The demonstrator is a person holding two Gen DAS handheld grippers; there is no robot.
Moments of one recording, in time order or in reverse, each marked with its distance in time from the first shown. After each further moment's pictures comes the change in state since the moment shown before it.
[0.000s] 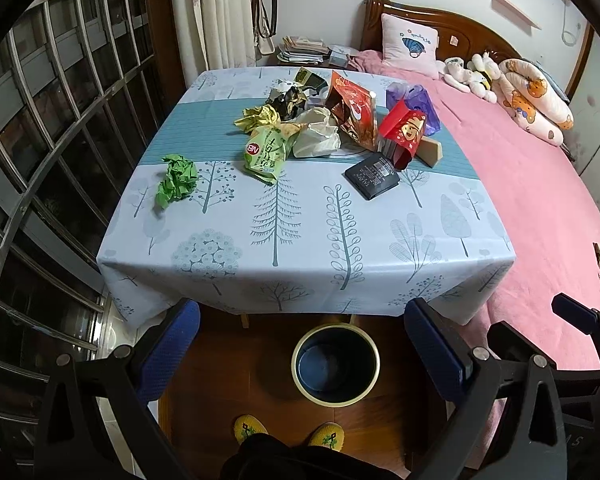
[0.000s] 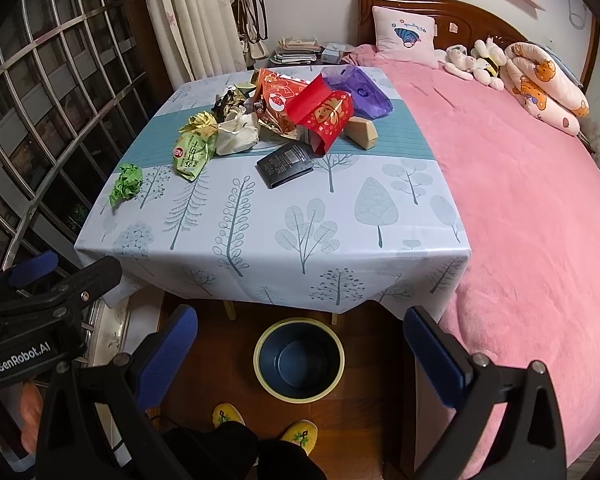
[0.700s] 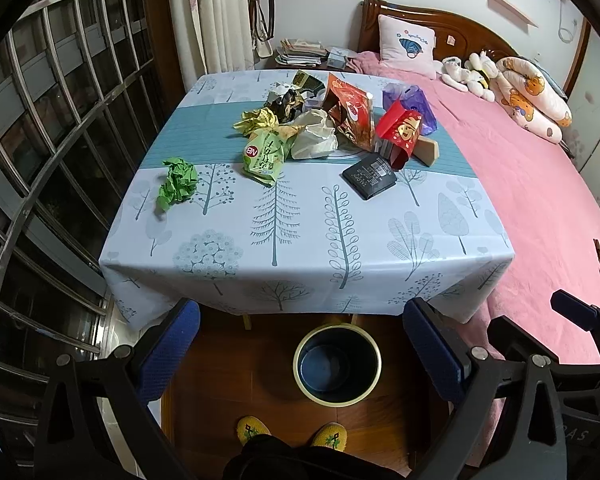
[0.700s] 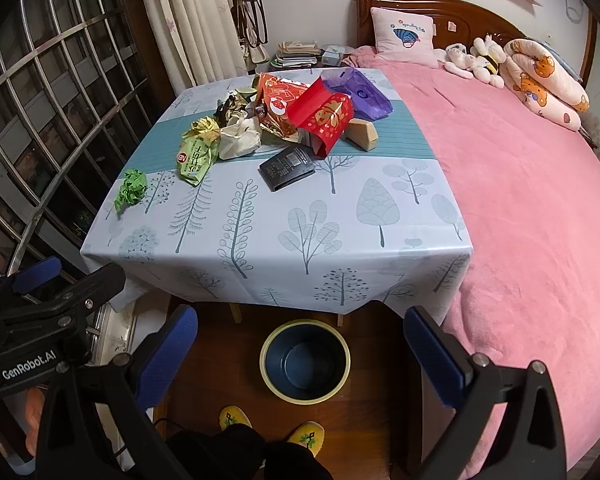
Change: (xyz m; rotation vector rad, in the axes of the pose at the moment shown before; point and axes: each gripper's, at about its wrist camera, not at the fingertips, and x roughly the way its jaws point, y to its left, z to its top) left arm -0.004 0.000 -0.001 0.006 -0.003 0.003; right arm -0.004 -0.001 0.000 0.011 -0.006 0.011
